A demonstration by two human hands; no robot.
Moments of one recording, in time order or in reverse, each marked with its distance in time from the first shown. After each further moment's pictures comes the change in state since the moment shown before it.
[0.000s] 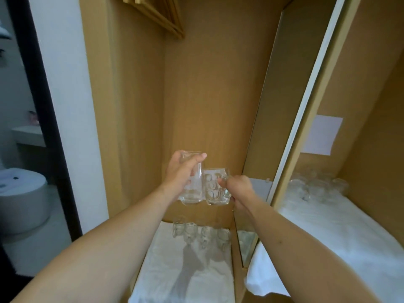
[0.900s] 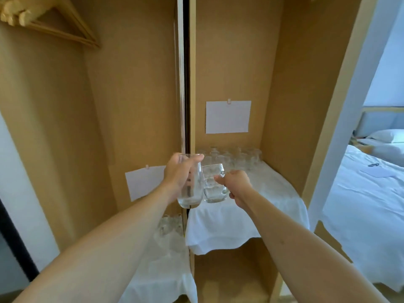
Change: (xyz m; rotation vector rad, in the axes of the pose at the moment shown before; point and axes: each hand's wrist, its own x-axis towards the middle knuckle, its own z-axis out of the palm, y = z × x) left_hand -0.177 0.015 0.219 -0.001 -0.259 -0.028; right_hand -0.139 0.089 -0.266 0.080 0.137 -0.069
